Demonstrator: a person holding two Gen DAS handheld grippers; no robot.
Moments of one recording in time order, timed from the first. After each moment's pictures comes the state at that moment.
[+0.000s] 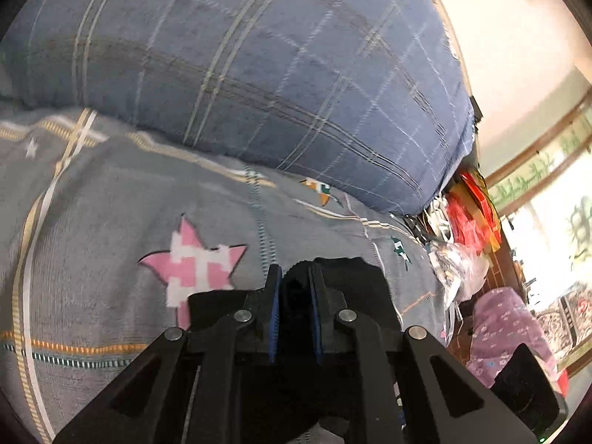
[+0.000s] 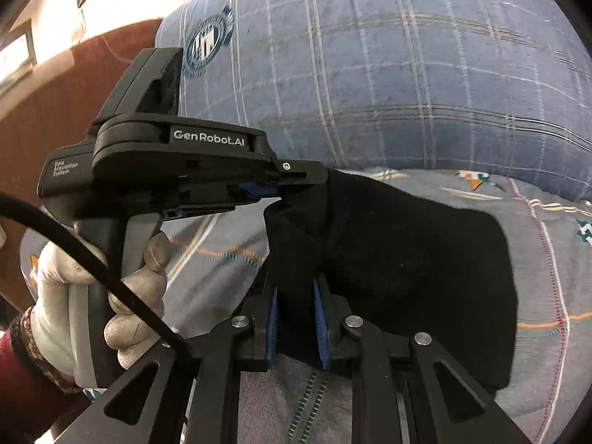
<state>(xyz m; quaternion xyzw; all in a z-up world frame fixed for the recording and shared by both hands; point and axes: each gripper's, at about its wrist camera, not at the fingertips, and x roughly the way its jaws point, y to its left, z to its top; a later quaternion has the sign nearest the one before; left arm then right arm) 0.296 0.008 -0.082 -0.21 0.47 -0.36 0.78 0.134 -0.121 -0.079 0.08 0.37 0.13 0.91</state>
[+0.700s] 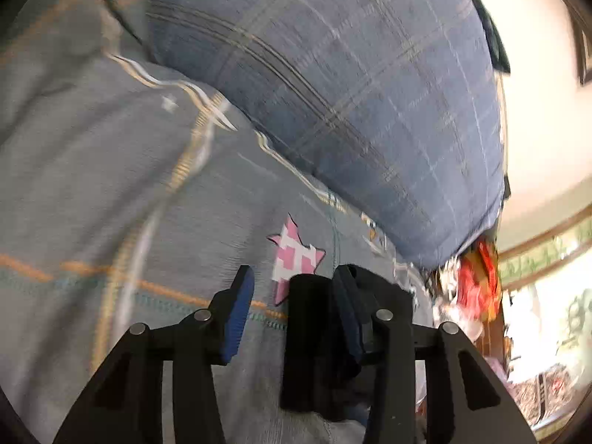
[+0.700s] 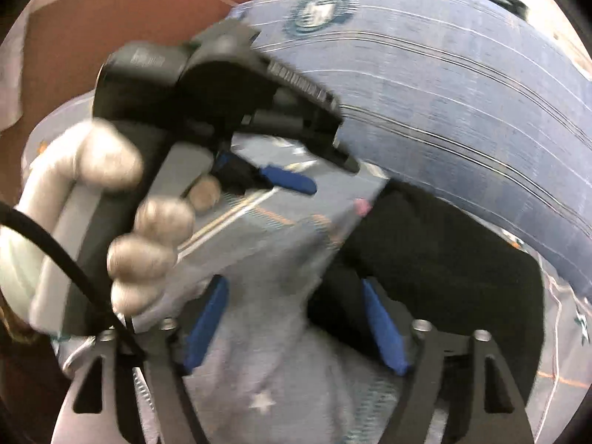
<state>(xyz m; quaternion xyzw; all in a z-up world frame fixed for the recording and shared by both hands) 0.279 0.113 -0.095 -0.33 0.47 -0.25 0.78 0.105 -0.028 -0.098 -0.10 0.34 0.20 0.91</state>
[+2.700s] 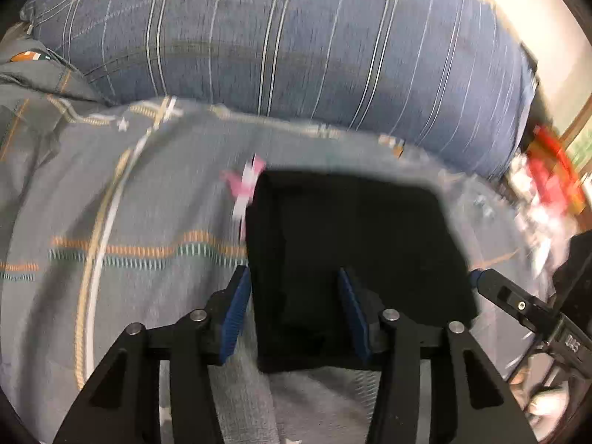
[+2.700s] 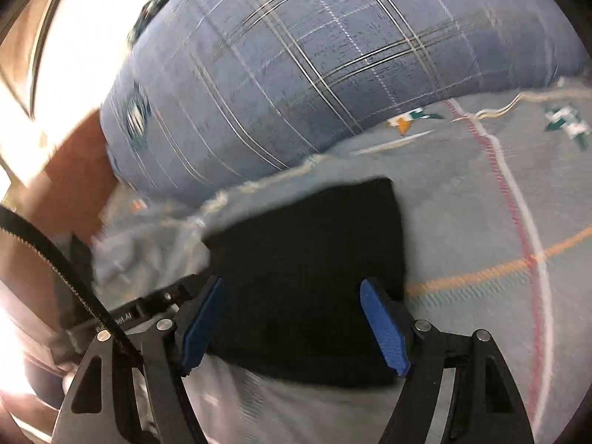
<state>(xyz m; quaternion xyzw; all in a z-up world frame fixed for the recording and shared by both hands) 0.203 -0.005 -0.106 -0.06 0.49 -0.21 0.85 0.127 -0.248 -0.101 0.26 0.39 0.10 0.88</state>
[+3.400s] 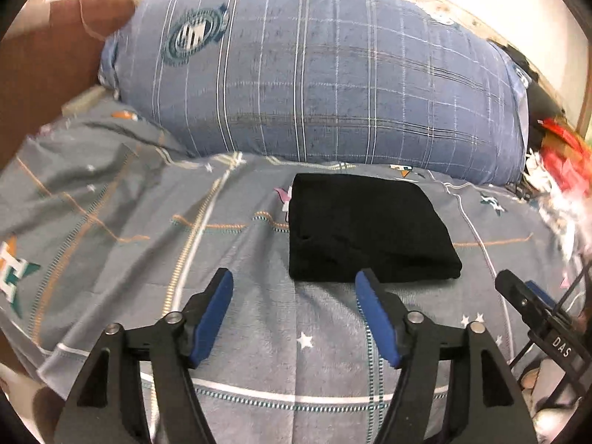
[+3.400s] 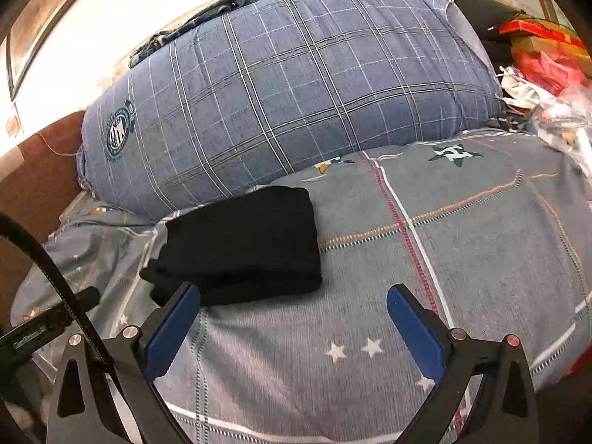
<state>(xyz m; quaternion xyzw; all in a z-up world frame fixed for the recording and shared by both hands) 0.051 0.014 -0.034 0.01 0.36 -0.10 0.93 -0.011 -0.235 -0.079 0.19 0.30 -0.04 0.93</state>
